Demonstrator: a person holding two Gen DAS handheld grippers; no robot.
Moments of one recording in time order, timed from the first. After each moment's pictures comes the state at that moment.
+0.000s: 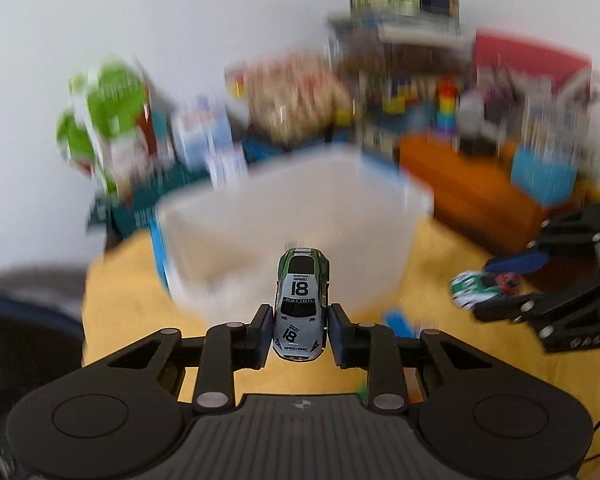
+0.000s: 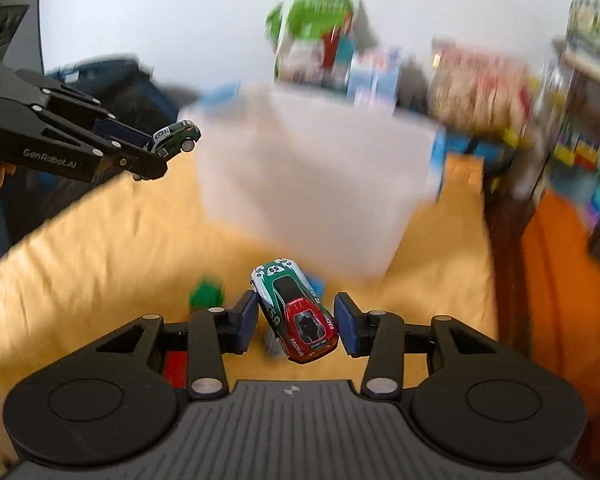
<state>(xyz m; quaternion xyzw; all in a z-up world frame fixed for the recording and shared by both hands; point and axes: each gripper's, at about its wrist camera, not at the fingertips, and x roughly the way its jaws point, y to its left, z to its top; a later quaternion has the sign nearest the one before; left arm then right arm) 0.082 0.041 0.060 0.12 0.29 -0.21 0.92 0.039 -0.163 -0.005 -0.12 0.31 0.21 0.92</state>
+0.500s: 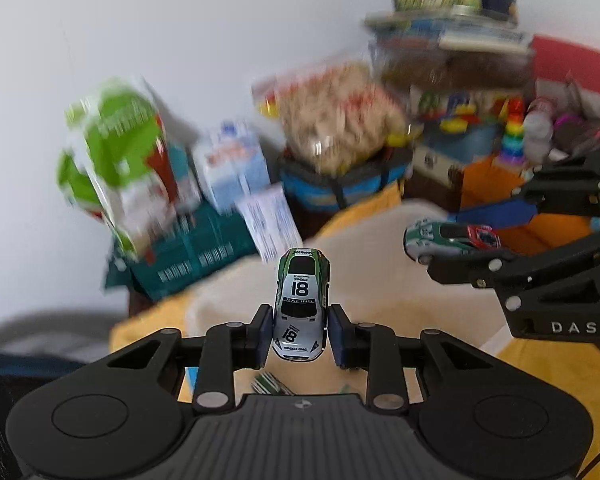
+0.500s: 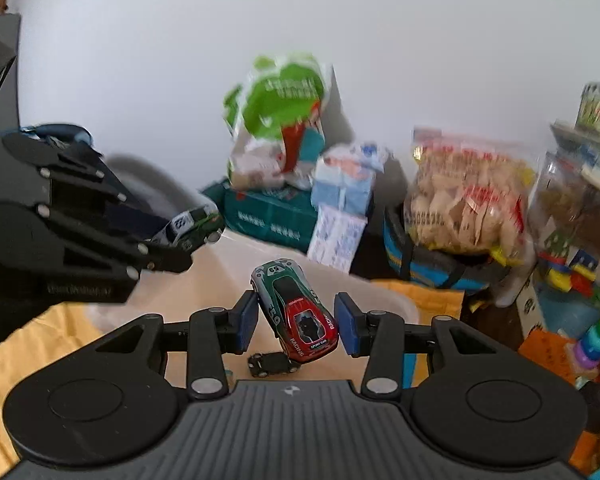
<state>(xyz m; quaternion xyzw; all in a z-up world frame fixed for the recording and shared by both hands) 0.207 0.006 0.048 0.15 0.31 -0.17 0.92 0.176 -0.123 0.027 -0.12 0.27 0.18 0.94</state>
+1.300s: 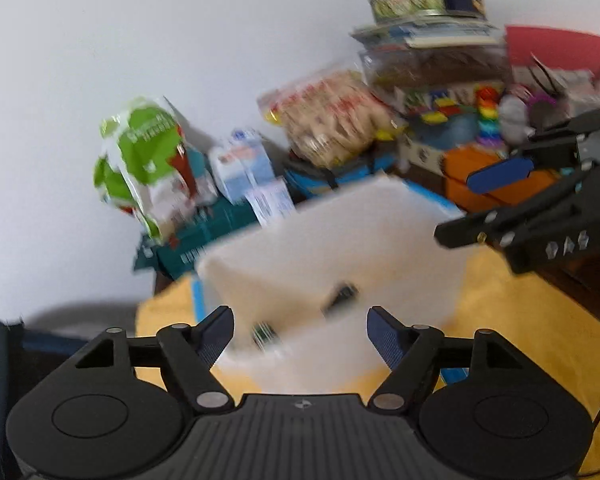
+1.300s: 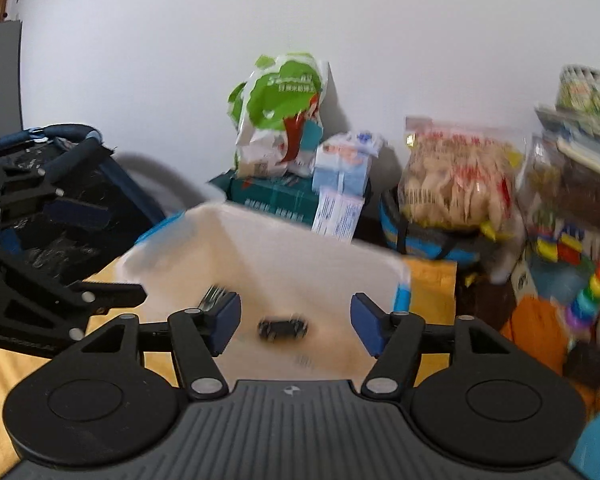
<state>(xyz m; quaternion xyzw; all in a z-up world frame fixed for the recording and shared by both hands) 0.080 0.002 0.042 0.18 0.28 -0.14 0.93 0.099 -0.159 0.033 -0.10 0.27 0.19 0.94</state>
